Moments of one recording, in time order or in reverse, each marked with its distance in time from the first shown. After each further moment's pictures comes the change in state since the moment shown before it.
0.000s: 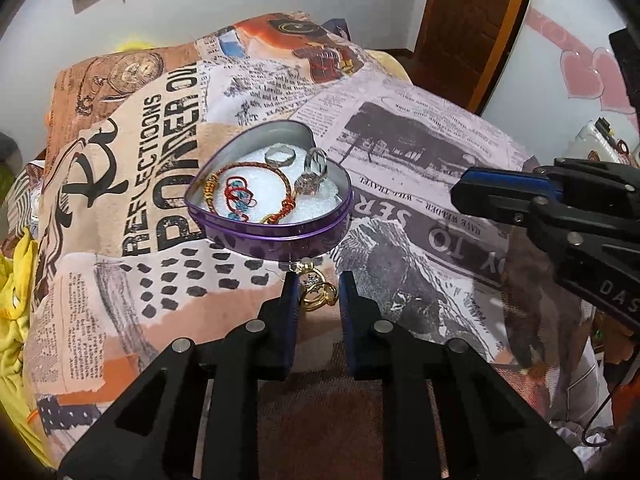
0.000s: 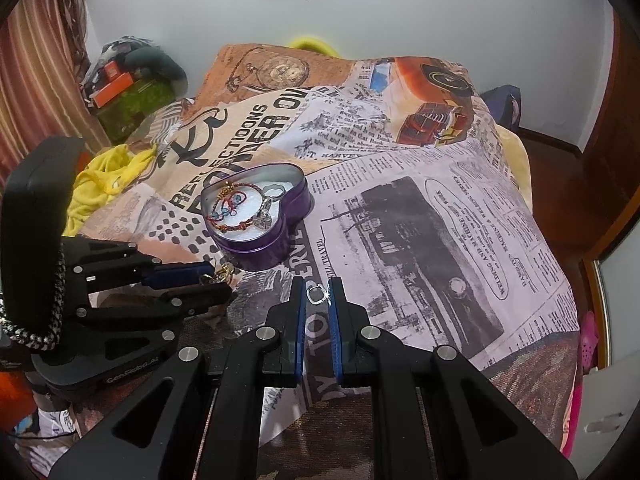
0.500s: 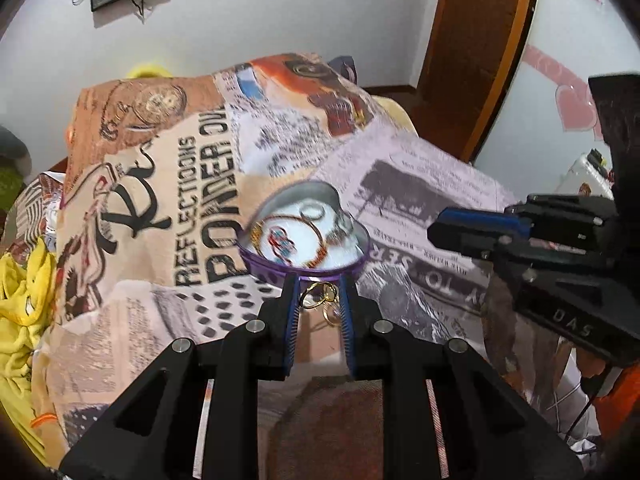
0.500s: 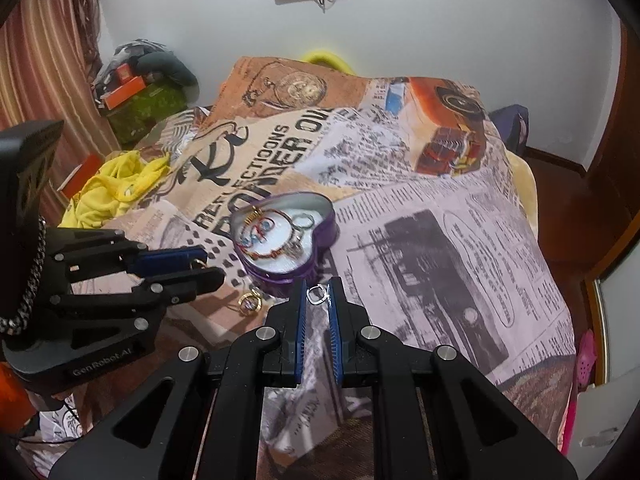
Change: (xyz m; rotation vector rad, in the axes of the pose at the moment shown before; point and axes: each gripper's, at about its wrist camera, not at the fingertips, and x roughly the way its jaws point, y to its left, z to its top) left arm -0.049 0.022 0.012 -0.034 -0.130 0.001; right arm -0.006 0.024 0.020 -0.040 -0.046 0.013
